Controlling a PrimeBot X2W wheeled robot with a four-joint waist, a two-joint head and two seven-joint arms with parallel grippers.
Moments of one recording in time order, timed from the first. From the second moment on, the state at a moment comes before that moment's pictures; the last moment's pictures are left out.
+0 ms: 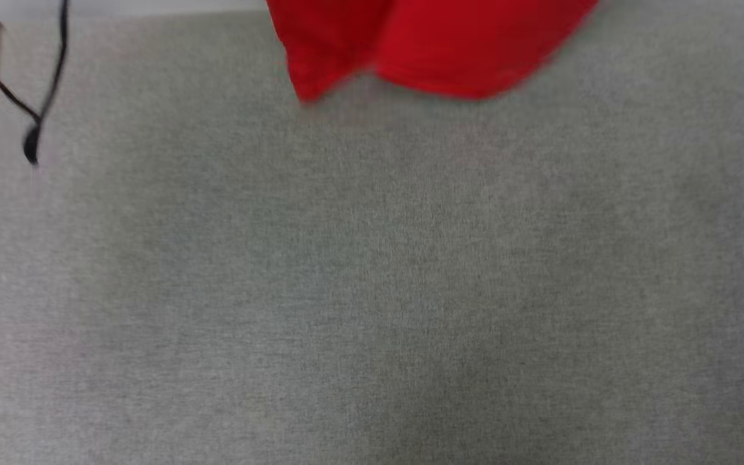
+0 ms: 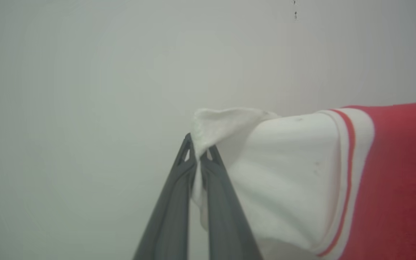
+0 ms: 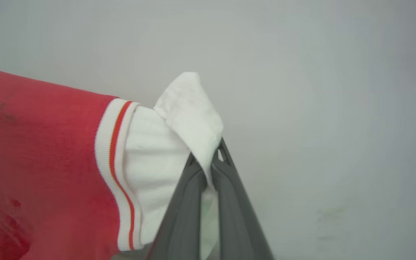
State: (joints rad) left arm -1.43 0.41 -0.38 0.74 -0.51 0.07 -0.07; right arm -1.33 -0.46 0.16 0.56 0.37 0.13 0.22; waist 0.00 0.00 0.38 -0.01
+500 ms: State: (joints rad) left arm -1.66 0.43 -0.36 0.80 -0.49 0.06 -0.21; right arm -1.64 -0.46 0.27 0.67 0.39 0.13 -0.01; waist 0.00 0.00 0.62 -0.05
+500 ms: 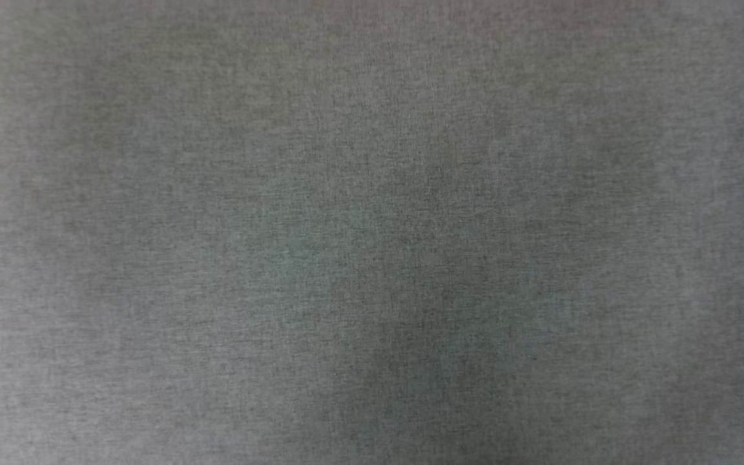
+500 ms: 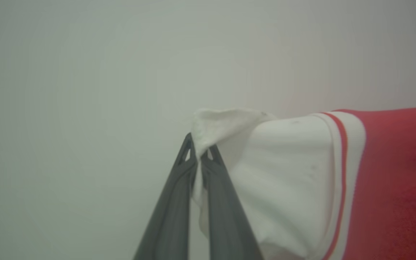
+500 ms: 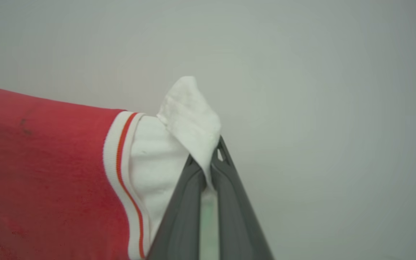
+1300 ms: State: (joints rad) left arm -1.06 0.37 -0.22 0.71 -0.60 -0.01 -0.26; right arm -1.13 -0.51 0.54 0.65 0.71 0.13 -0.14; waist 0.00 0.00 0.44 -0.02
